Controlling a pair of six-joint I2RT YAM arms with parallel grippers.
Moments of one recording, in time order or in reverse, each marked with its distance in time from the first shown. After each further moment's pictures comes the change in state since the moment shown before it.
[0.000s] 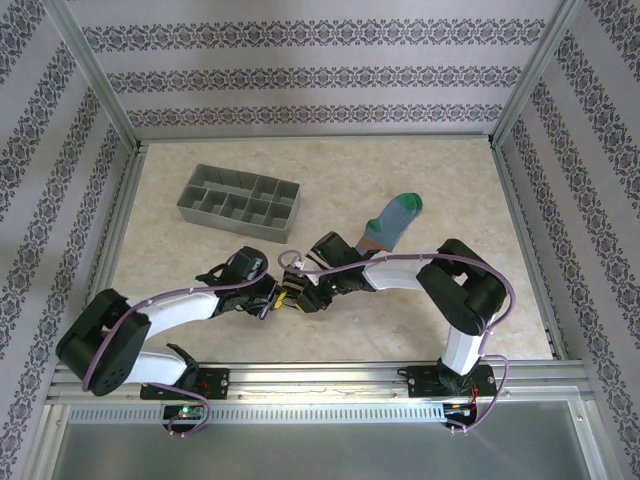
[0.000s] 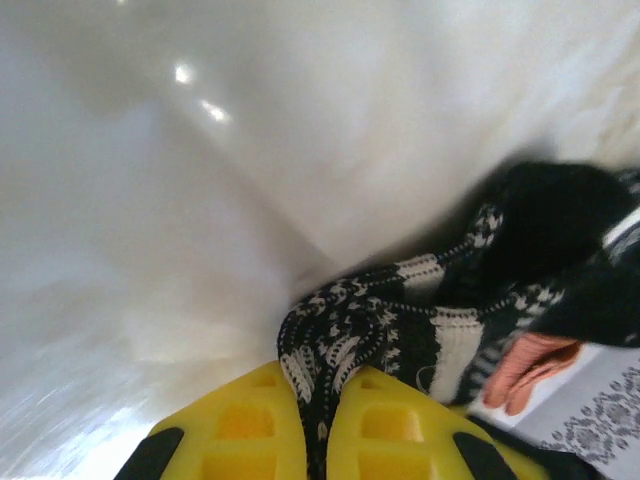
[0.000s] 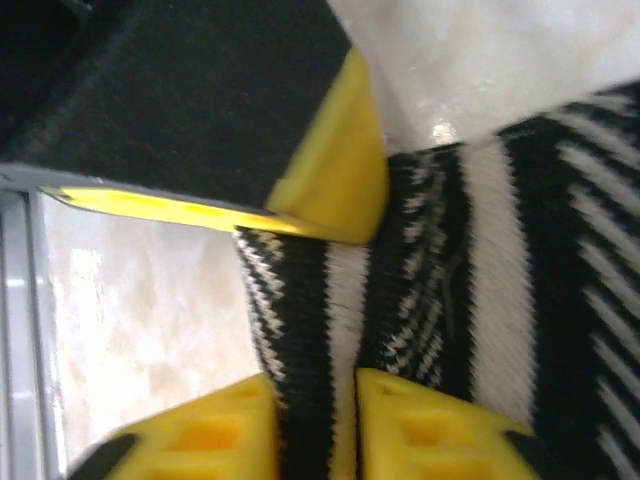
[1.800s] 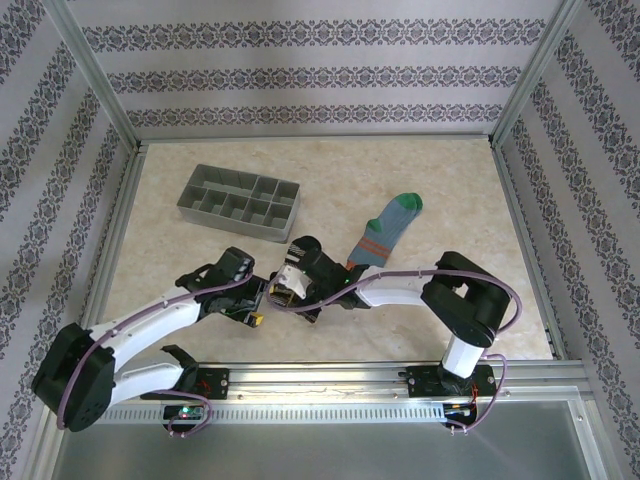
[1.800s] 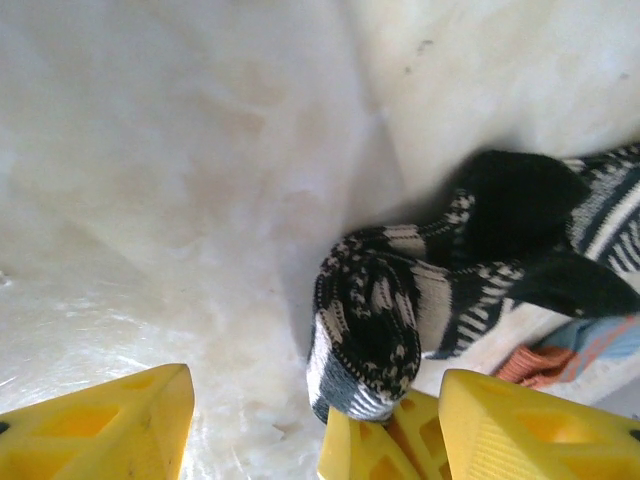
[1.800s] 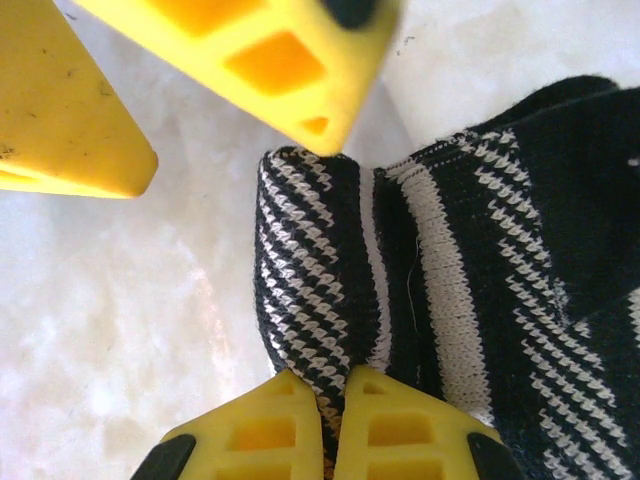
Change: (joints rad) left arm 0.038 -0.213 0.031 -0.306 -0.046 -0.107; right arm 0.138 -0.023 0.006 0.045 0.262 -0.021
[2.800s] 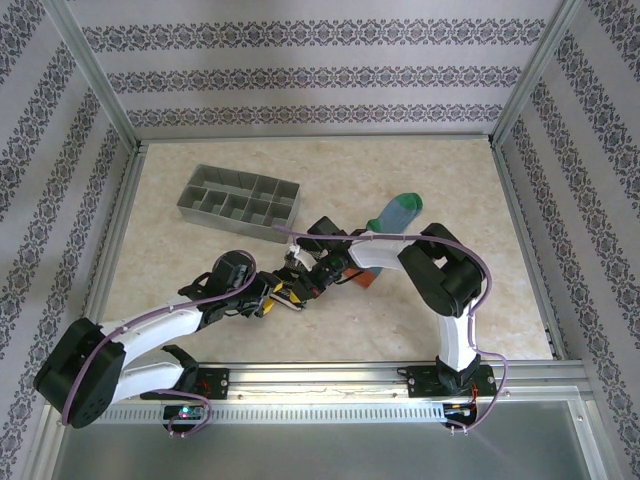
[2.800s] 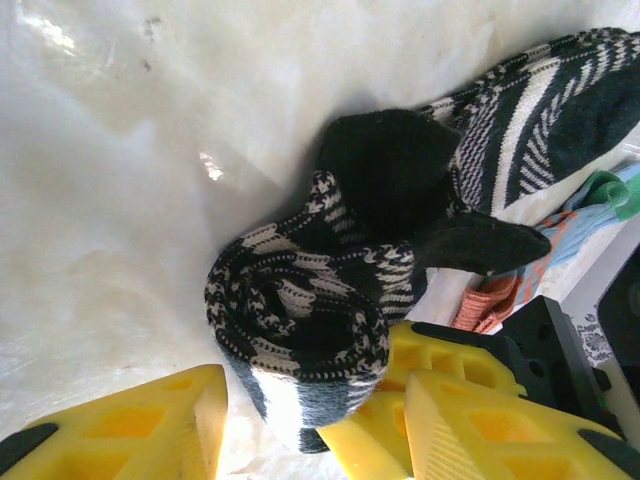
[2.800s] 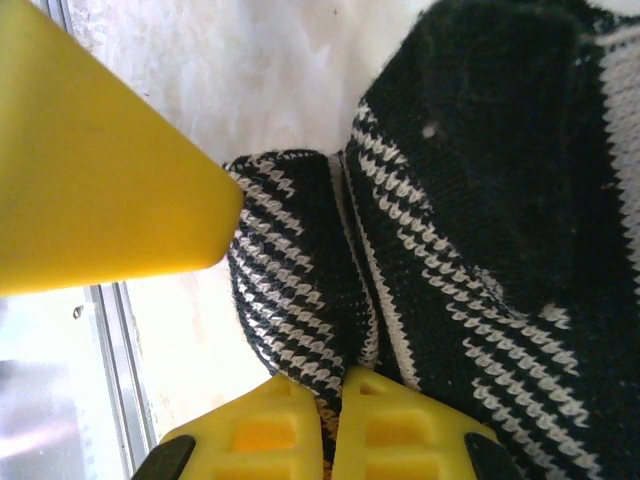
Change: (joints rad) left arm 0.002 0.040 -0.133 0.393 0.029 0.193; right arm -0.220 0.220 0.252 -0.315 -0.480 0.125
